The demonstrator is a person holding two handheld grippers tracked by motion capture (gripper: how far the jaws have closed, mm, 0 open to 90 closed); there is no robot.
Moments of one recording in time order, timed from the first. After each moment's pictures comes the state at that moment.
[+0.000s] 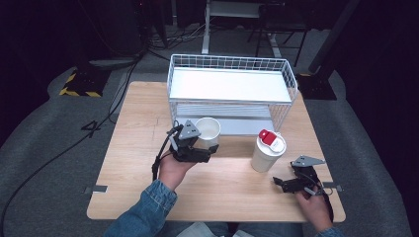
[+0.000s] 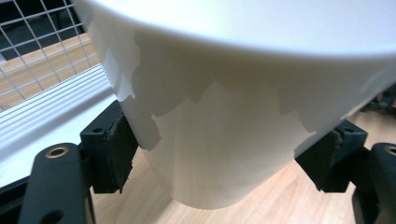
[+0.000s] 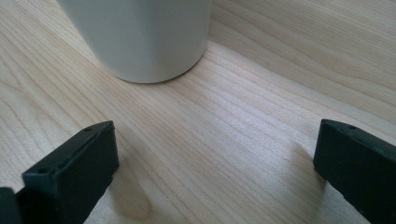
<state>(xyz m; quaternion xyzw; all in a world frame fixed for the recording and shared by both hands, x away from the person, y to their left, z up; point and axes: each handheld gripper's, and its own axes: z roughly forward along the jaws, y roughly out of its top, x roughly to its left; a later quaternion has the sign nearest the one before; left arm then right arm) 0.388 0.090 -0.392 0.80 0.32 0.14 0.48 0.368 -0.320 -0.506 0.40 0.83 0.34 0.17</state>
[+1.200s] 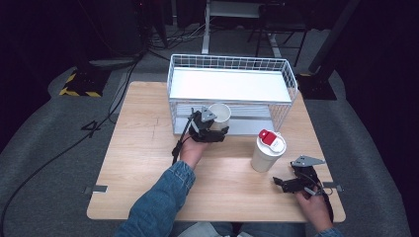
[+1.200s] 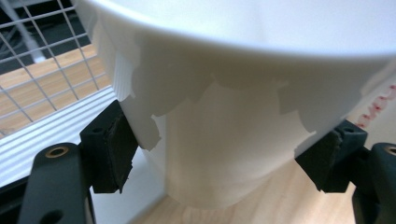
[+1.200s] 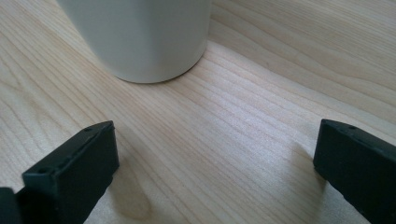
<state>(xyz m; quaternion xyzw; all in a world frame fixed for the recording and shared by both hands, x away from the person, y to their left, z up) 0.465 0.043 -0.429 0.78 0.37 0.19 0.46 0.368 -0.320 -0.506 0.40 0.83 0.34 0.17</state>
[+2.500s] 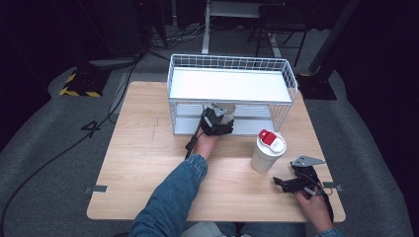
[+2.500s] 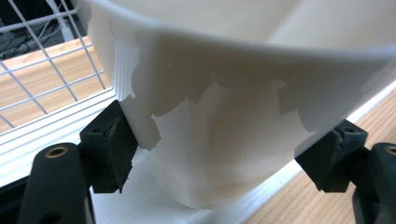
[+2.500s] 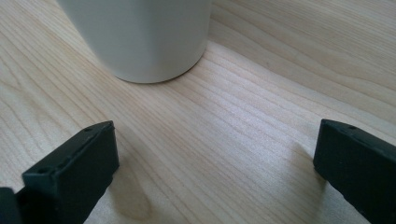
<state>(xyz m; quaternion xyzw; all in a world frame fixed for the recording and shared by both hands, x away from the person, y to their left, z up) 0.519 0.007 -0.470 0.77 0.41 0.23 0.43 0.368 -0.320 -0.506 0.40 0.83 0.34 0.17</state>
